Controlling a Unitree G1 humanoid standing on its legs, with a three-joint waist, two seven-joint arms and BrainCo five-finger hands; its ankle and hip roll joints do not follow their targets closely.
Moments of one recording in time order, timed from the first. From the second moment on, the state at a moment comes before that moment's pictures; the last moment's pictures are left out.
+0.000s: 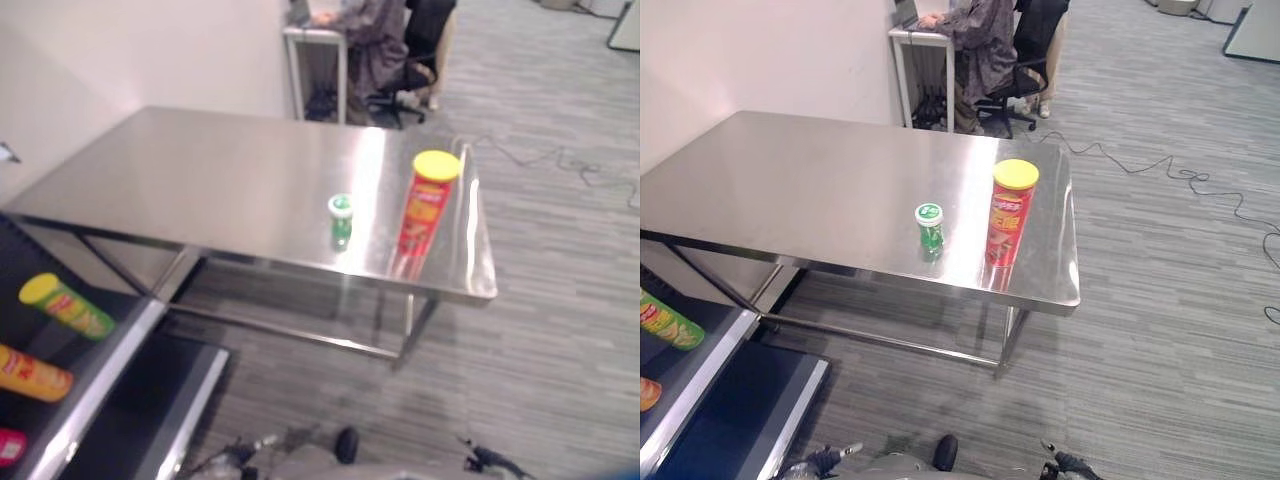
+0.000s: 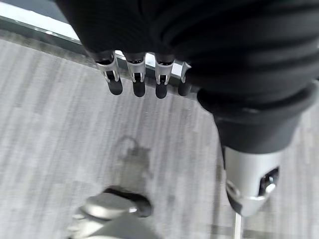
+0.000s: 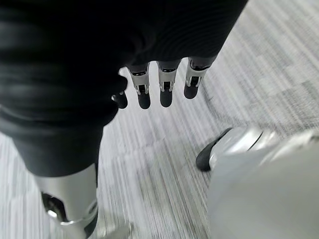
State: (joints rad) left arm -0.04 0.19 -0.24 1.45 -0.28 -0.08 0.12; right arm -0.08 -0.15 0.02 1.42 0.49 -0.04 -0.33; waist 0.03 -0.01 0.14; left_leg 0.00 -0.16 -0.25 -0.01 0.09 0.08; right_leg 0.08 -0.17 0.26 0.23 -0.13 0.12
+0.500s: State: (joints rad) left arm 0.03 0.20 -0.28 1.43 -0.10 -0.07 0.15; right arm -0.06 -0.20 0.11 1.36 0.47 -0.06 -0.33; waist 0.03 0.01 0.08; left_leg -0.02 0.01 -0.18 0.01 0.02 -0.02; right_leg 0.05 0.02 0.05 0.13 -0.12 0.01
